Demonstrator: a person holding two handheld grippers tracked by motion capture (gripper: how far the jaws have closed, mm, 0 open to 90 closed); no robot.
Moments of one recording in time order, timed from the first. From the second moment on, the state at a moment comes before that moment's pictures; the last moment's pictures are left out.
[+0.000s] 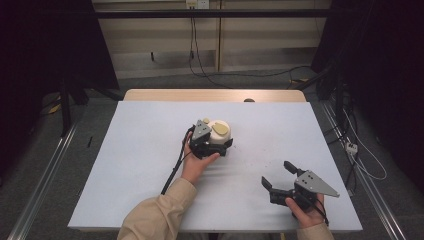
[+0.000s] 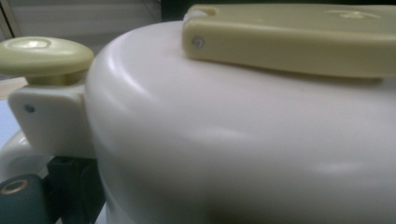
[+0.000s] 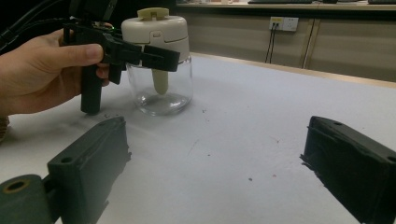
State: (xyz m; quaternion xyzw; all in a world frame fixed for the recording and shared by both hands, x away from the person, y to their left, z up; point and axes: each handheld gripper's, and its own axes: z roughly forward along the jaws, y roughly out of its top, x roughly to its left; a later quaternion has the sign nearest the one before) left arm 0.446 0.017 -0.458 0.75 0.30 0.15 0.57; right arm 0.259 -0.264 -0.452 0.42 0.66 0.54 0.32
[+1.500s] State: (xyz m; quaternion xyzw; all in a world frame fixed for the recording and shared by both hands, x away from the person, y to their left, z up) left arm 0.443 0.018 -0.459 0.74 0.30 0.17 0.58; right arm 0.303 -0.226 -0.435 0.42 0.69 0.52 0.28
